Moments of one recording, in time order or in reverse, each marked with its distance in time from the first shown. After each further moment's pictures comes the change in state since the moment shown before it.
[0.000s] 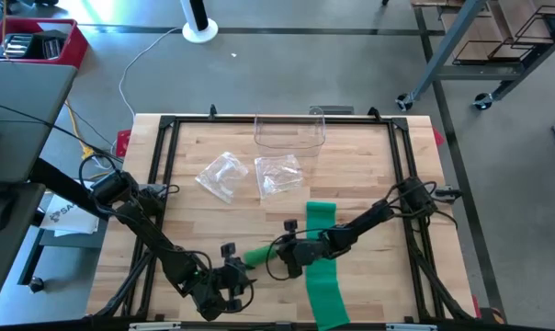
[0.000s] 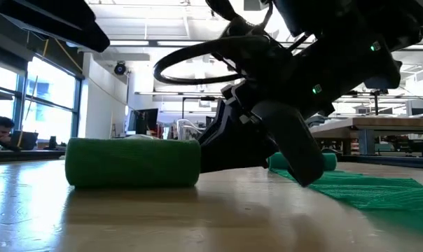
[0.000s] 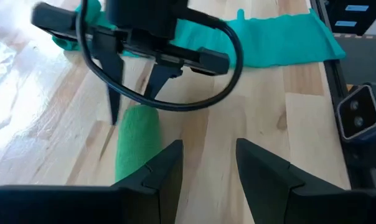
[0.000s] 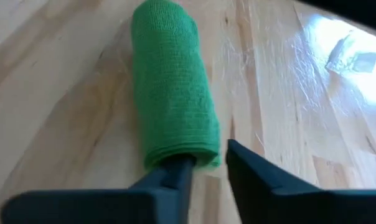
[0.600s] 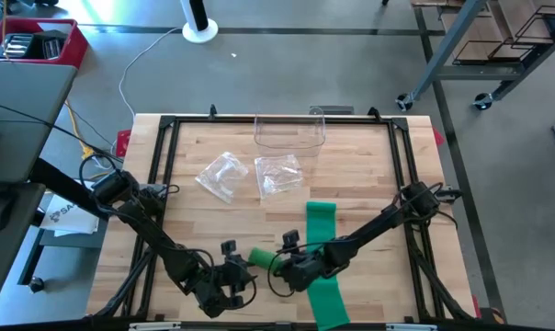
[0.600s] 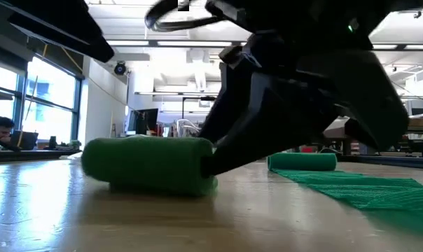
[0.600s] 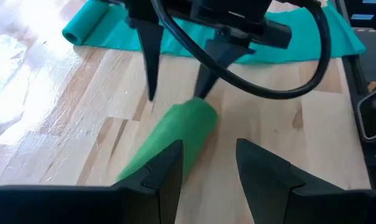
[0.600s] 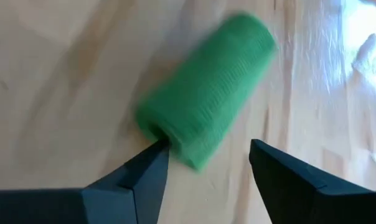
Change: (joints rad) left arm 0.015 0.000 0.000 -0.035 0.003 -0.009; right arm 0.090 -0.021 0.273 -0.609 0.045 0.037
